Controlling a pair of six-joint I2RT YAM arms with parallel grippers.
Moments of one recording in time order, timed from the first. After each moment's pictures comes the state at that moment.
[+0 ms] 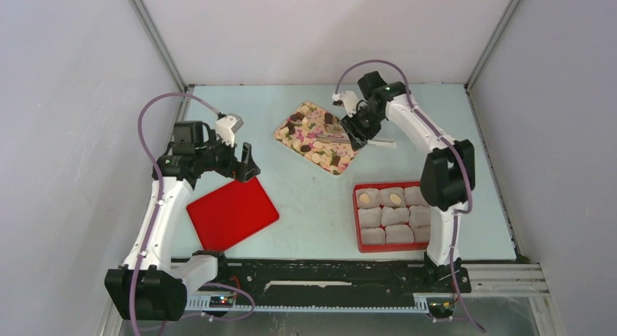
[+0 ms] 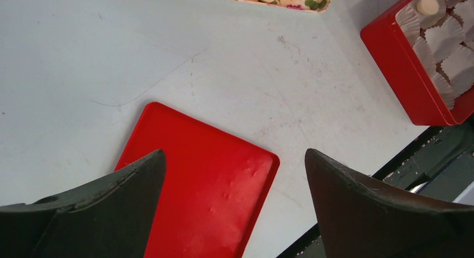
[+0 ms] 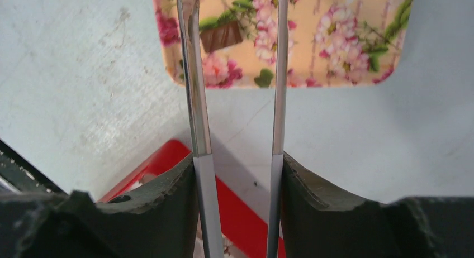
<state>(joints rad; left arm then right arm) -0.01 1.07 1.03 -0.76 0.57 0.23 0.39 1.98 1.82 -1.06 -0.32 -0.41</state>
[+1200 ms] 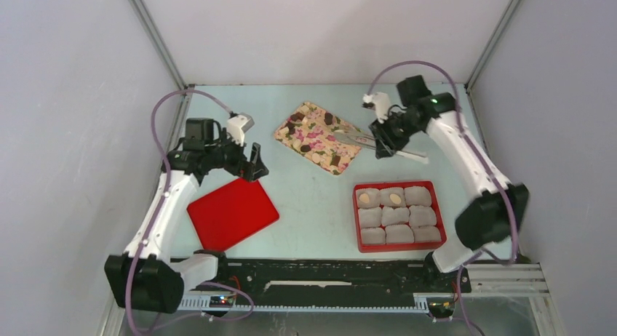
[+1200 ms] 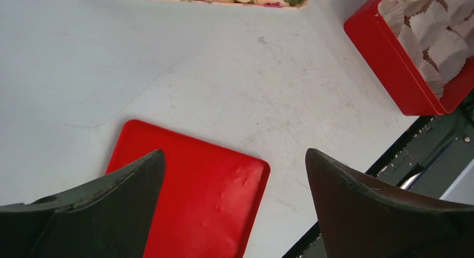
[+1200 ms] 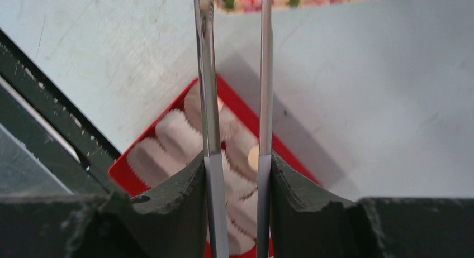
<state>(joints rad) -0.07 1.10 1.03 -0.73 0.59 0.23 0.31 1.68 1.64 -1.13 -0.41 -0.43</state>
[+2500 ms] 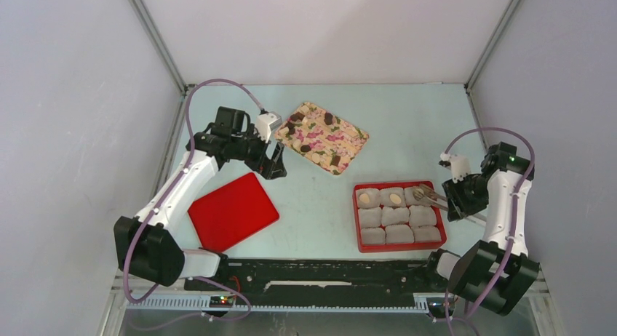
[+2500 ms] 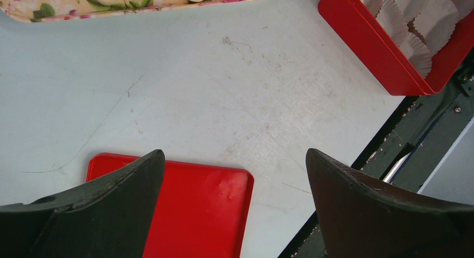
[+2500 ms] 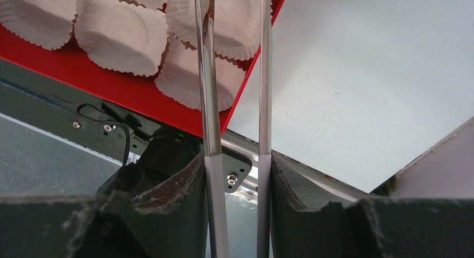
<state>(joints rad) -0.28 1.32 1.15 -0.75 0.54 0.25 -0.45 1.16 1.02 -1.37 -0.30 -0.84</state>
